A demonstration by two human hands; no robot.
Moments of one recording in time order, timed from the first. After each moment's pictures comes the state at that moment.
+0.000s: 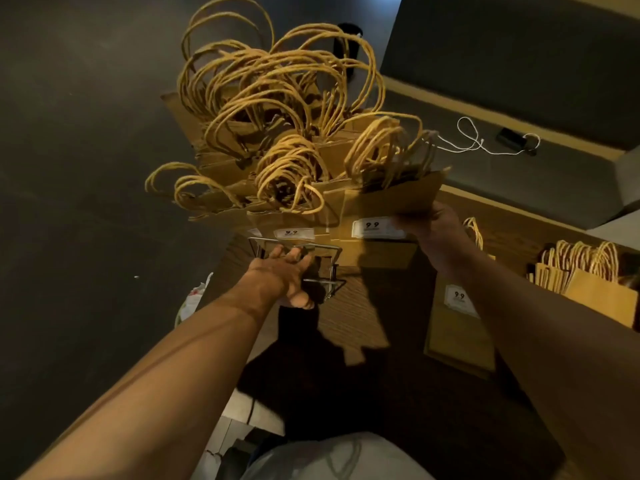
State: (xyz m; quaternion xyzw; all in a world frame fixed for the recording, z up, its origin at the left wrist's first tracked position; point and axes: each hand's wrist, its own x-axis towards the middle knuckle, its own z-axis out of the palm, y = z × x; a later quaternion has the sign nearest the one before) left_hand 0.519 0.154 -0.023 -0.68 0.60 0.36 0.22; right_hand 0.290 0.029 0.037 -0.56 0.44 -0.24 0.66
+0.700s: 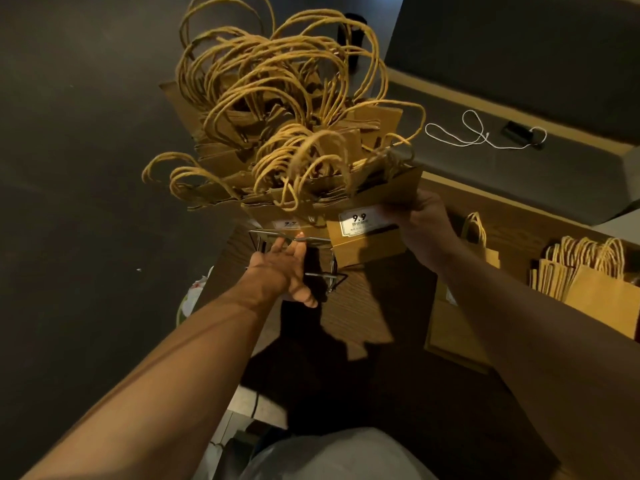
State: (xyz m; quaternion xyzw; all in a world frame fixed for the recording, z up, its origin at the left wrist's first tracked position) left_hand 0.515 0.156 -0.019 -0.71 0.58 0.36 0.20; right_hand 0.316 0.041 0.041 -0.60 0.40 -0.28 0.63
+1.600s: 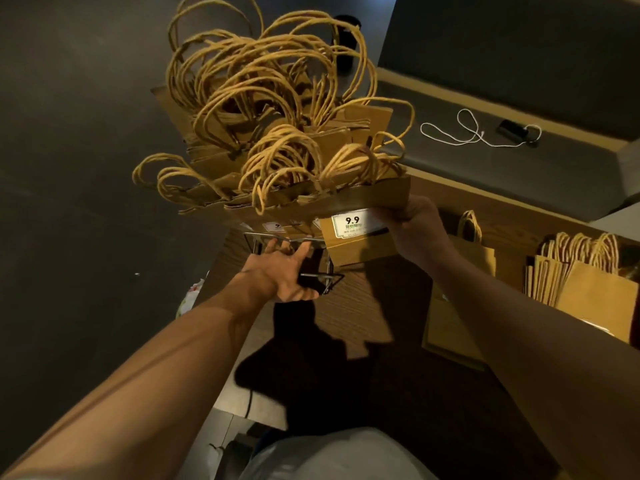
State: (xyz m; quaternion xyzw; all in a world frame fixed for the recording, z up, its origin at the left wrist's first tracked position) left_hand 0.514 0.162 -0.015 -0.70 0.60 0.34 0.17; right_hand 0.312 0.050 0.043 -0.74 0.44 -0.26 0.43
